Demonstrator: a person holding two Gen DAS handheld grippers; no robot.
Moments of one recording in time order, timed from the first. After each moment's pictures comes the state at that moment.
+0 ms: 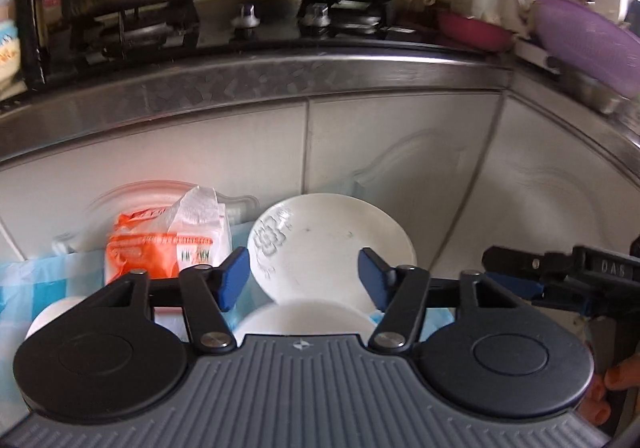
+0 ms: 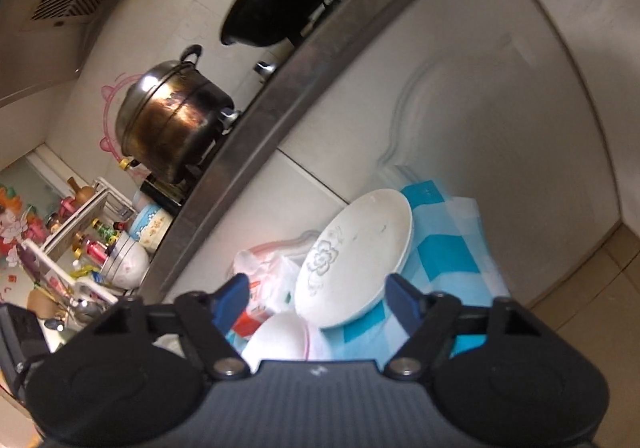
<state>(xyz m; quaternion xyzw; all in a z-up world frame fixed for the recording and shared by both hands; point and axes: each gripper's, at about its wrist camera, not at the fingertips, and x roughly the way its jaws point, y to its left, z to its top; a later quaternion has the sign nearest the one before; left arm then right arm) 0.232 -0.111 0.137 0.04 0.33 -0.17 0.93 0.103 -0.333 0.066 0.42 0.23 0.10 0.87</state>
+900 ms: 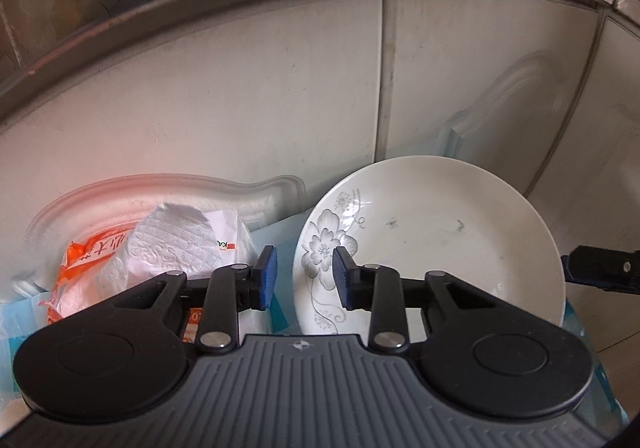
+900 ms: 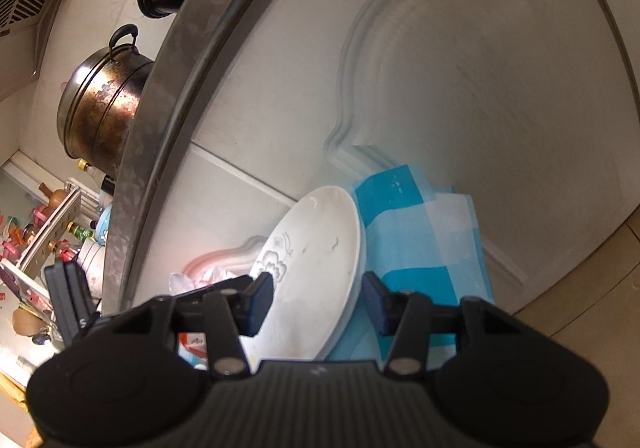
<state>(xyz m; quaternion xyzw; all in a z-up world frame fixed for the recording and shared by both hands) 0.359 -0.146 0.046 0.12 0.41 -0.13 0.90 0.193 -0.366 0.002 0.44 0.28 0.12 0.84</state>
